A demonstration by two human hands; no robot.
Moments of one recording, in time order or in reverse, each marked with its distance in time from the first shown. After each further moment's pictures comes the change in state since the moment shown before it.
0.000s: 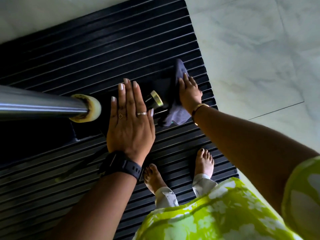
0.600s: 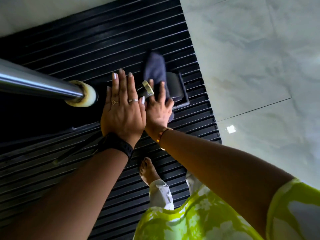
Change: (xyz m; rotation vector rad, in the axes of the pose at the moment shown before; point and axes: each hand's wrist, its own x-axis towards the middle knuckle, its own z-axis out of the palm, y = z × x) left_hand 0.000 0.001 0.001 -0.058 0.010 -0.019; right_hand -0.117 -0.032 0.044 -0.160 -0.011 -0.203
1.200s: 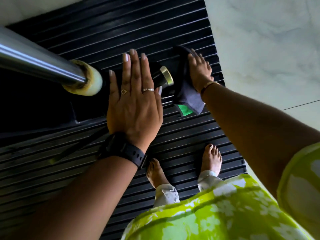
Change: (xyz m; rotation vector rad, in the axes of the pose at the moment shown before) left_hand -0.003 -0.002 0.004 0.075 0.009 0.006; right_hand 0.141 0.064 -0.032 0.163 0.007 0.155
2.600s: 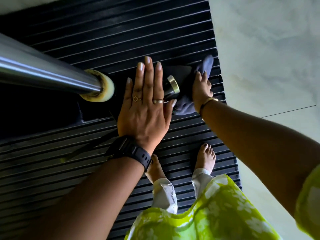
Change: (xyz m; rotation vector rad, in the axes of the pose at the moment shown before) left_hand 0.000 -0.001 0.000 -0.055 -0.058 0.024; right_hand -0.038 0.002 0.009 0.102 0.031 0.280
